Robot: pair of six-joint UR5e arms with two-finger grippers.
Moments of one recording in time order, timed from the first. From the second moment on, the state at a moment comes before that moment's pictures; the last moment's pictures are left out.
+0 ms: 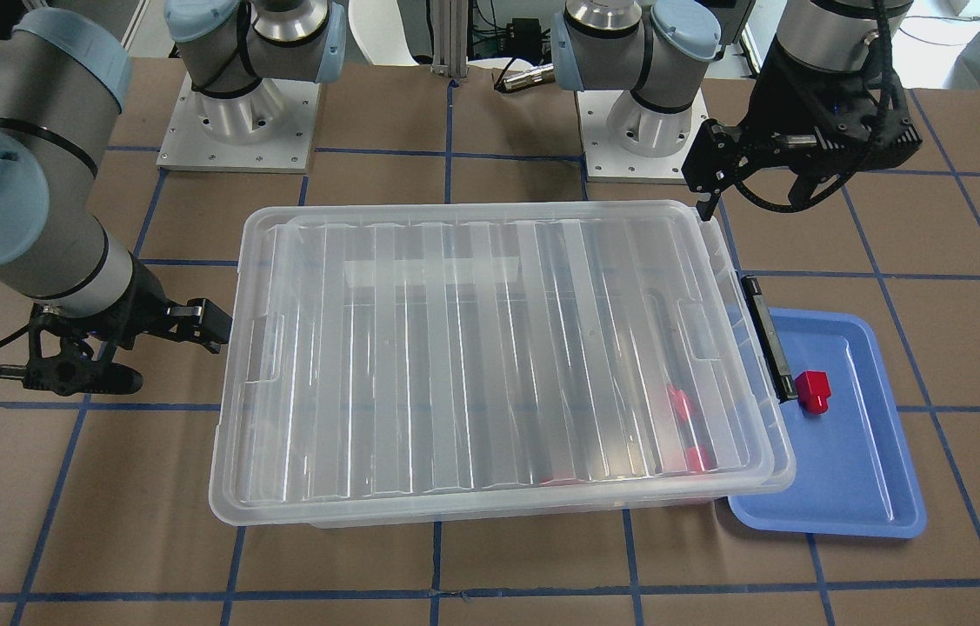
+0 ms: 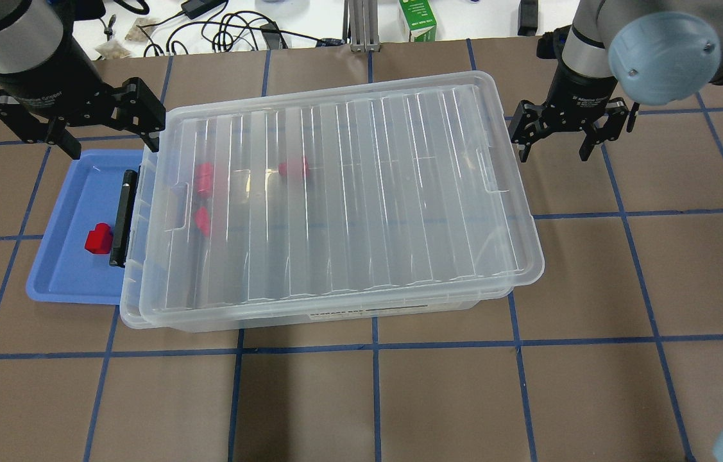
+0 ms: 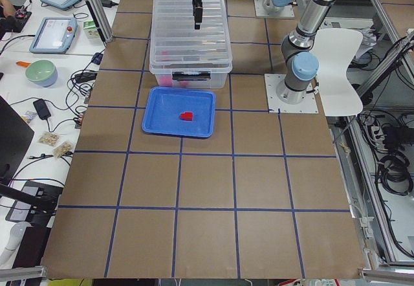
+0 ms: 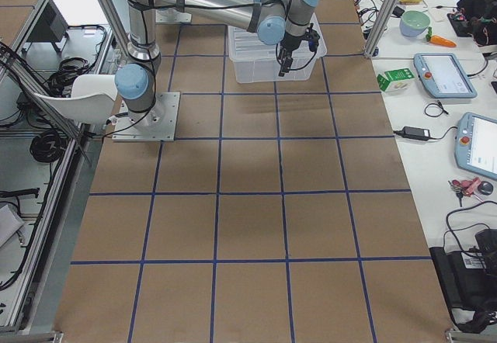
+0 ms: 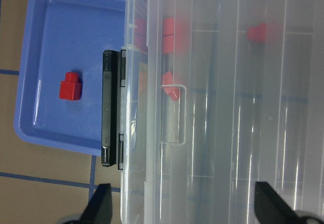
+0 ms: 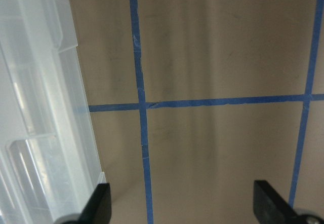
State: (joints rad) left arm -1.50 -1.51 -1.56 -1.56 1.65 -0.04; right arm 1.49 -1.32 1.54 -1.67 -1.59 -0.04
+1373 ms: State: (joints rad) left arm -1.51 -1.51 -1.57 -1.57 1.65 -0.04; right arm 1.55 -1.56 1.49 -1.42 -1.59 -0.03
